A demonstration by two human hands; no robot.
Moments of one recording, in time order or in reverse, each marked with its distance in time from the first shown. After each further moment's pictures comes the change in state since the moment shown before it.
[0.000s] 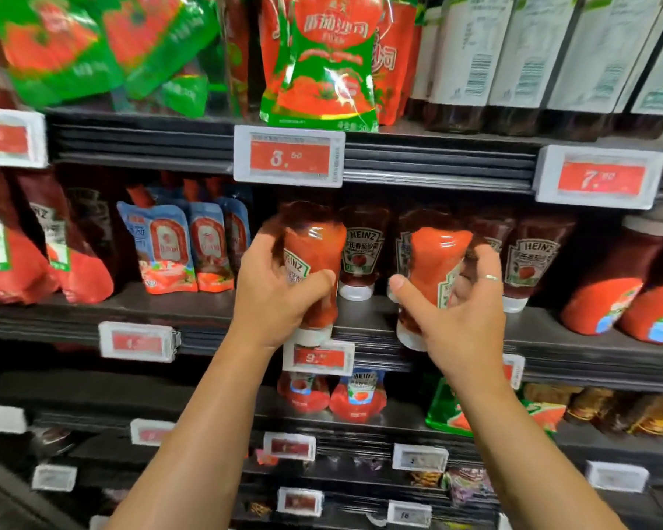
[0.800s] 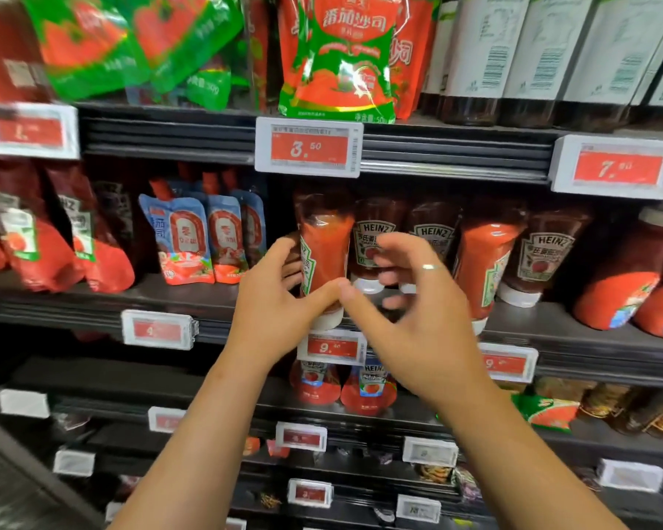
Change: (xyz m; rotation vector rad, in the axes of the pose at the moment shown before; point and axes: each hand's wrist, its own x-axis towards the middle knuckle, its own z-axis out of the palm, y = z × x) left_hand -0.023 0.003 -0.016 0.341 -0.033 -0.105; right_hand -0.038 -0.046 0.028 -0.221 -0.280 -0.222
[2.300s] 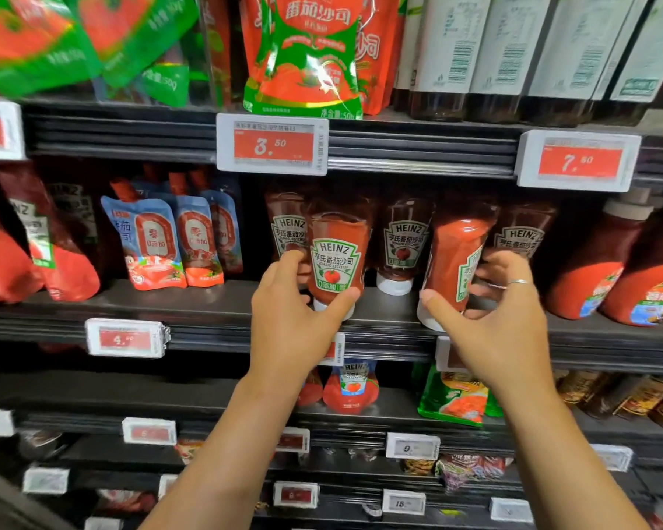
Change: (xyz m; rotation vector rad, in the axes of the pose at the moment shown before) left_hand -0.011 -0.002 0.051 0.232 0.185 -0.007; right_hand -0.006 0.073 -0.068 -0.095 0.291 0.226
